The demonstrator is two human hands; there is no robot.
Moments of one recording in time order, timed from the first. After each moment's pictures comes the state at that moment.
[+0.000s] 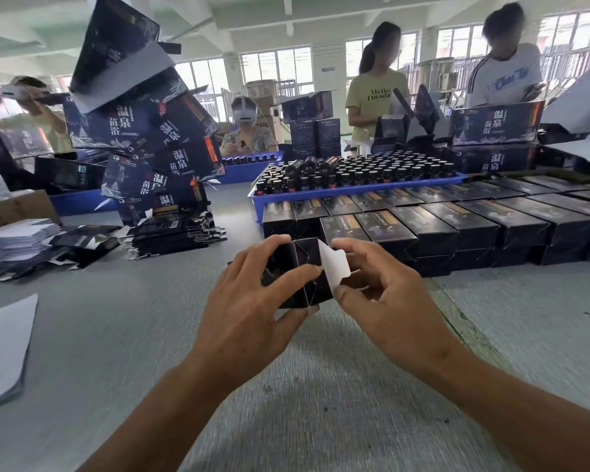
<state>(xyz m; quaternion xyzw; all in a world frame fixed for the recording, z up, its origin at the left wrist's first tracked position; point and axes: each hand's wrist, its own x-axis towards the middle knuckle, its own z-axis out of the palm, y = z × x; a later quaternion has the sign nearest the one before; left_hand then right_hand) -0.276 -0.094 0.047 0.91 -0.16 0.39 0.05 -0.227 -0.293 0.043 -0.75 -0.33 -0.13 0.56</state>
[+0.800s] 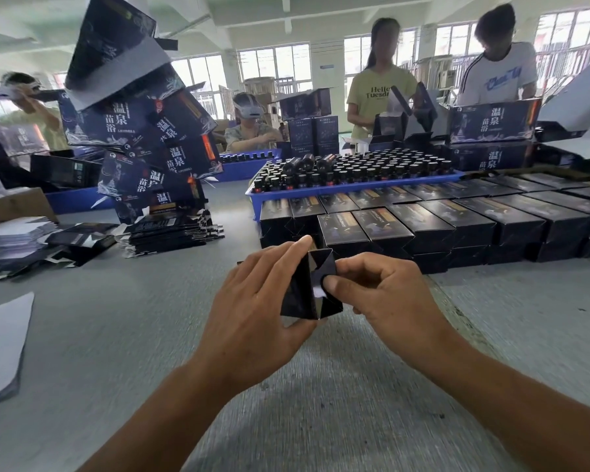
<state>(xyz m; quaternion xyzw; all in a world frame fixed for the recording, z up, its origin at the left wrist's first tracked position) -0.279 -0.105 0.043 0.90 -0.17 0.40 0.08 -0.225 -0.292 0.050 -0.70 -0.28 -0.05 0.66</state>
